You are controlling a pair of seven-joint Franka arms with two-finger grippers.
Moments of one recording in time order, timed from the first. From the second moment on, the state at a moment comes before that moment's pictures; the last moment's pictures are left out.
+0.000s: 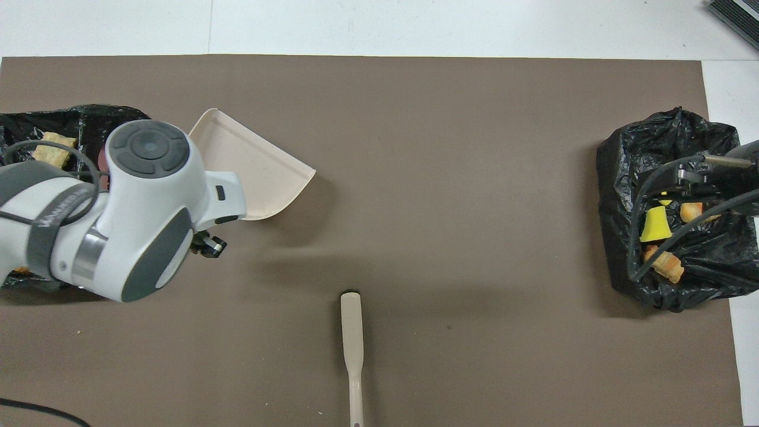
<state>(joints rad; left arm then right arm) -0.05 0.12 -0.36 -1.88 0.23 1.73 0.06 -0.16 -0.02 0.18 -1.59 0.01 1.56 0.22</state>
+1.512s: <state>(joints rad) -0.19 0.47 -0.52 -1.61 0.09 1.88 -0.56 -0.16 -0.03 0.18 -1.59 0.01 1.56 0.22</state>
